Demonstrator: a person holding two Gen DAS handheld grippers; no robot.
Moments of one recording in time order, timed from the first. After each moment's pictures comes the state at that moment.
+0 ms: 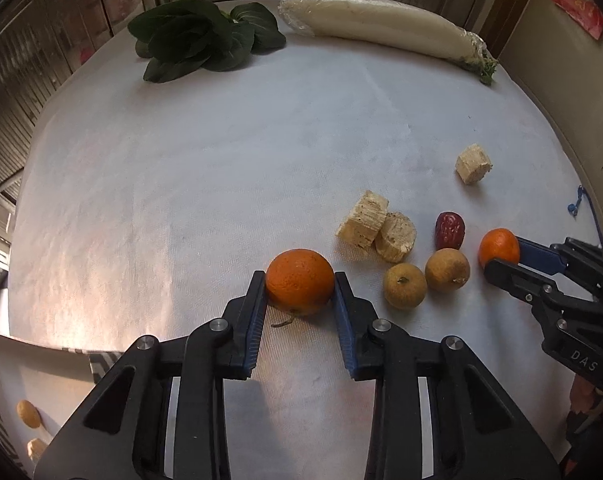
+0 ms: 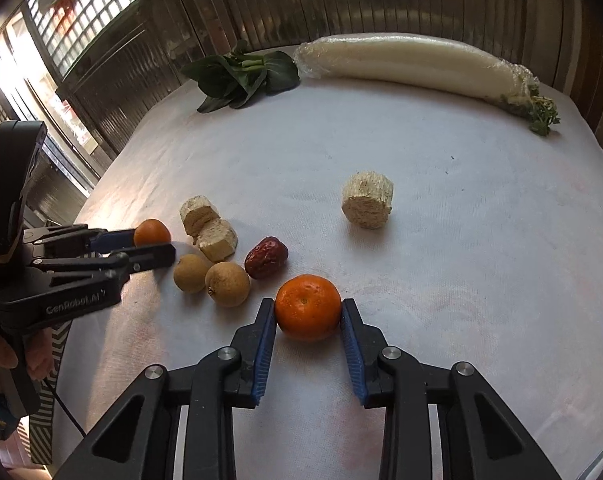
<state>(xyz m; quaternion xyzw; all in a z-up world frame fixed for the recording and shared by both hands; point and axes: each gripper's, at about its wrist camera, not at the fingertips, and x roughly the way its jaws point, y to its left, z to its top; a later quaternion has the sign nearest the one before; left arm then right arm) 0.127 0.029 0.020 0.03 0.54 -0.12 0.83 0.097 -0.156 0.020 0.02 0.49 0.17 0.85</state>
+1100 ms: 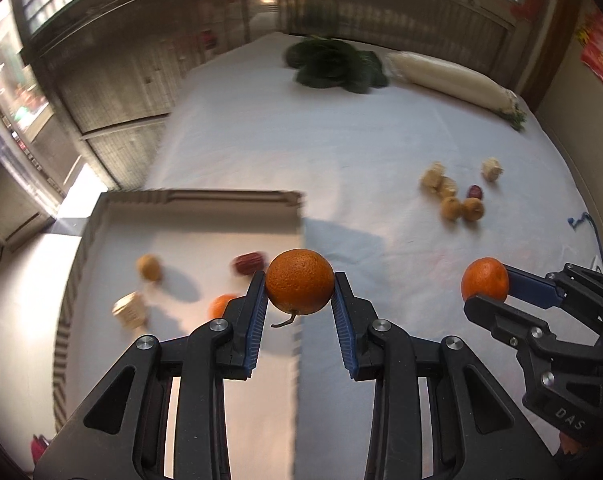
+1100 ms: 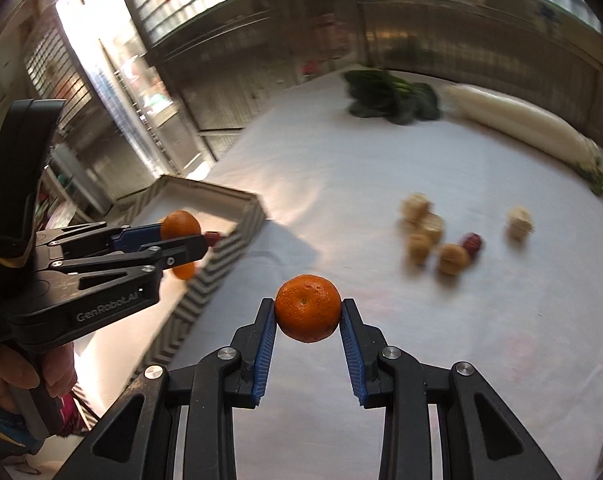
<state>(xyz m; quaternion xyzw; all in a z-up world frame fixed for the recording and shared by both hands) -0.005 0.132 0.088 -0.01 0.50 0.01 0.87 -0.002 -0.036 0.082 -0.02 0.45 0.29 0.84</state>
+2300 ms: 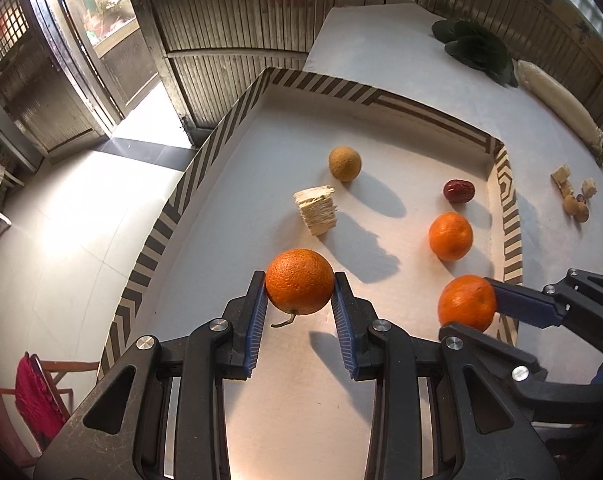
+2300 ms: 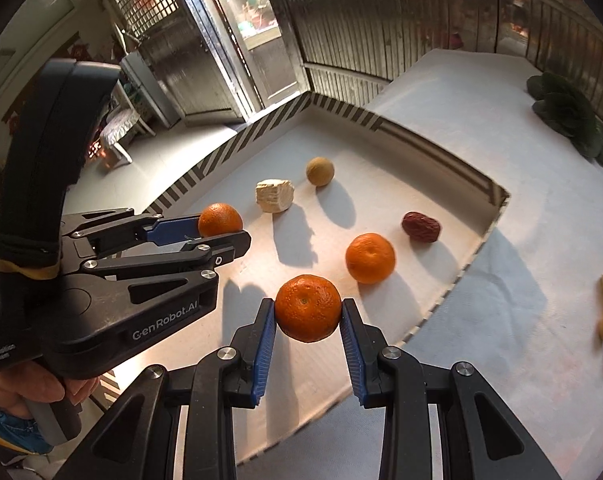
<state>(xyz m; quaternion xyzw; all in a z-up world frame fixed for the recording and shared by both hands) -0.055 0.257 0.040 -0.08 0.54 0.13 0.83 -0.026 0.133 0.044 -0.12 0.49 0.42 0.75</state>
